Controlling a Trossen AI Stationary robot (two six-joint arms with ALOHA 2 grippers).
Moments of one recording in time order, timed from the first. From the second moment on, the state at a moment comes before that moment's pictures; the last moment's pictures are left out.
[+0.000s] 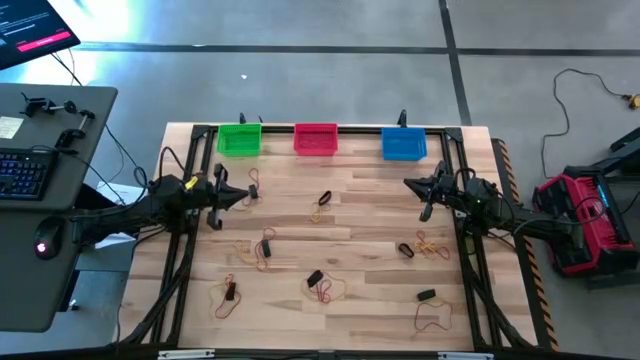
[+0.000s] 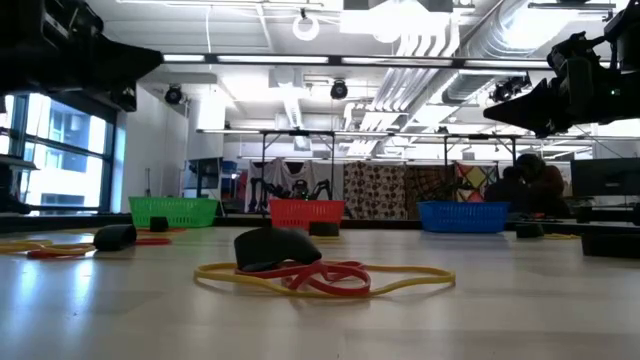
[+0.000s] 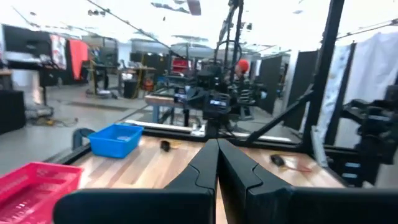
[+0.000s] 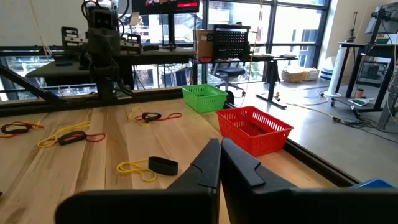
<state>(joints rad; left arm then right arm) 0.23 0.01 0.03 0.14 0.17 -0.12 -0.27 0.05 0.01 0.03 0.10 -0.03</state>
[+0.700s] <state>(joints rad) 0.22 0.25 0.17 -0.08 0.20 -0.20 -0.27 0.05 0.01 0.03 0.10 -0.03</state>
